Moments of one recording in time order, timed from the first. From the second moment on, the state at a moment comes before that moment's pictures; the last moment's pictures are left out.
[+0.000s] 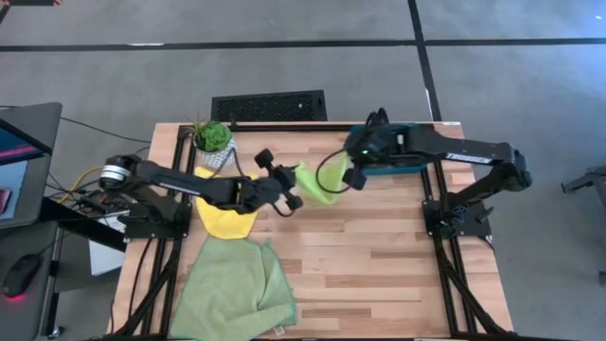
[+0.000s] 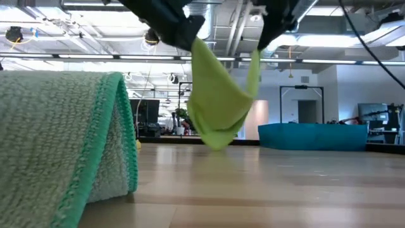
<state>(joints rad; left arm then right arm) -0.07 1.52 1.01 0.09 -0.82 0.07 -0.14 1.41 1.42 -1.00 0.34 0.11</state>
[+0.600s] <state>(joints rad) 0.02 1.27 1.01 -0.43 -0.65 -0.09 -0.13 1.64 1.42 -0.91 0.37 -0.03</state>
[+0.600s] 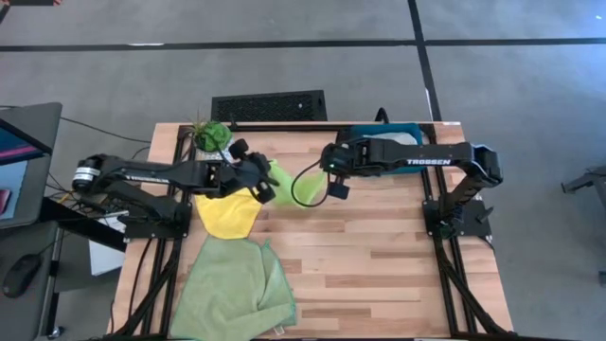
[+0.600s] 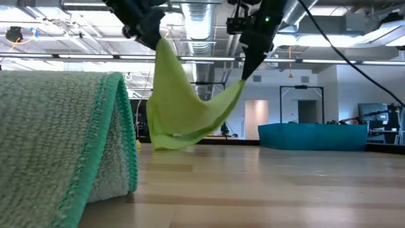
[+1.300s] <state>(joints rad) 0.15 1.26 1.02 -0.48 -0.41 -0.11 -0.14 1.64 1.42 -0.82 0.29 -0.16</state>
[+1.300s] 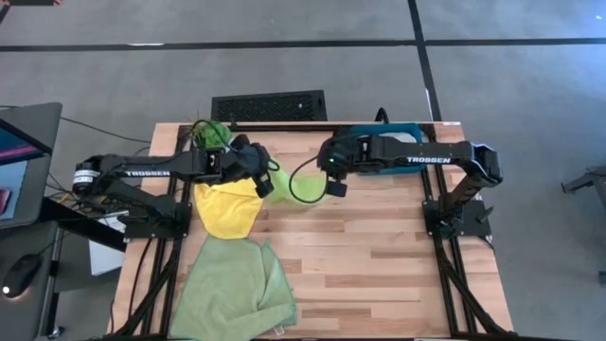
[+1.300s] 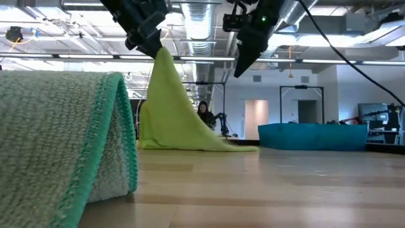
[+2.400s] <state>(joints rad) 0.17 1.30 1.33 -0.72 -0.24 -0.17 0.12 1.74 1.32 -0.06 0.32 -0.62</state>
